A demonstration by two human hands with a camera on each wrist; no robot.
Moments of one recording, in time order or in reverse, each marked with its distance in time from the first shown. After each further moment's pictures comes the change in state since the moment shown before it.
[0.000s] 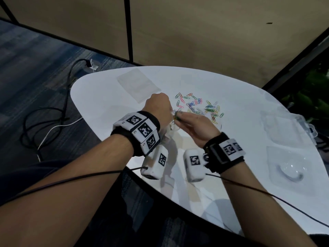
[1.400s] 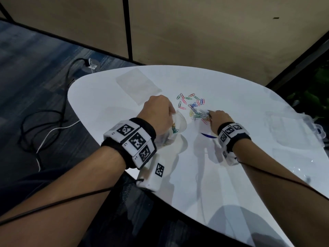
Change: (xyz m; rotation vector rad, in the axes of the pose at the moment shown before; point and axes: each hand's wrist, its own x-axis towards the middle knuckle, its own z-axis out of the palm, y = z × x) left_hand 0.004 -0.010 -0.004 -0.113 -0.031 0.037; right_hand 0.113 -0.017 -0.116 -2.074 0.225 -0.110
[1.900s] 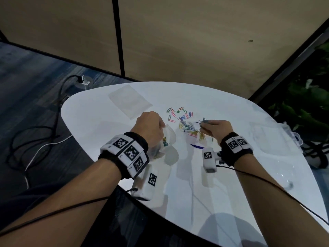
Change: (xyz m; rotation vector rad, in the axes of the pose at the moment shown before) left_hand 0.003 0.005 0.004 0.019 -0.011 -0.029; right_hand -0.056 0.011 -0.047 1.508 0.121 0.371
